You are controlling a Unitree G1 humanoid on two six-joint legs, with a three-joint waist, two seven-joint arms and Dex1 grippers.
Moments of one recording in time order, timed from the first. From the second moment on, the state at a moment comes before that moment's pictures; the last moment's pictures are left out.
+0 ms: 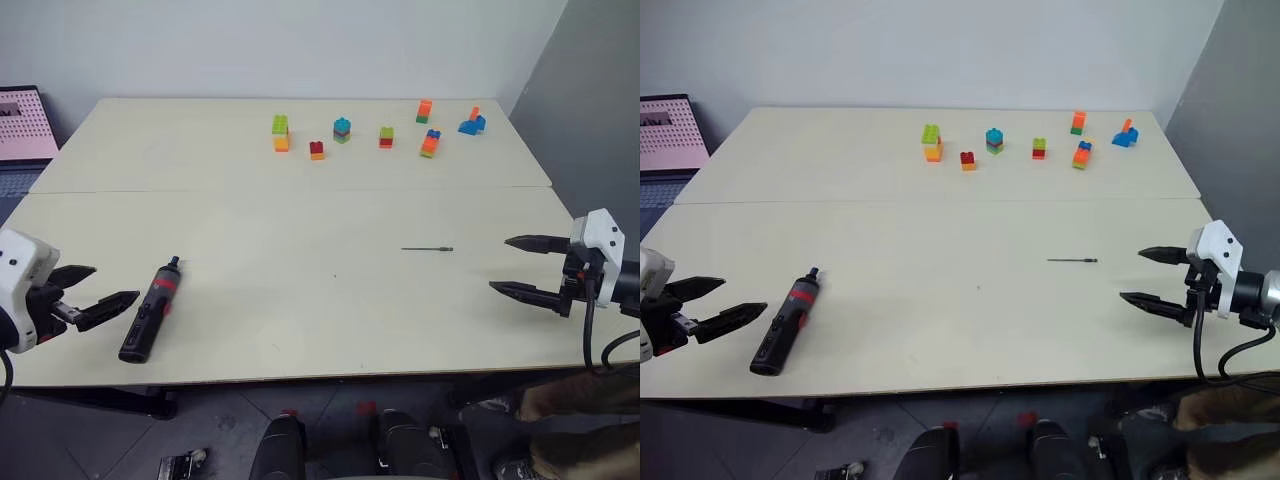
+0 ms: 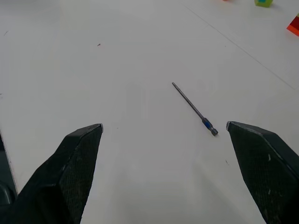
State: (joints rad) left arm 0.20 1.04 0.71 -0.22 -0.51 0.76 -0.95; right arm -0.16 -1.00 -0.26 -0.08 0.49 0.34 1.18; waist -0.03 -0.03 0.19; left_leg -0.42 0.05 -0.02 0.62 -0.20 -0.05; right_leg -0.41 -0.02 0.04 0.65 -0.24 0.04
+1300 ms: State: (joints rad) left arm -0.31 0.99 0.36 -0.15 -0.54 1.46 -0.58; right arm -0.63 -0.82 0.05 -0.04 0.60 0.50 1.39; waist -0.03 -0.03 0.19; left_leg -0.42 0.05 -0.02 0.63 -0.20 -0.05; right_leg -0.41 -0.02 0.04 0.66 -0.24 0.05
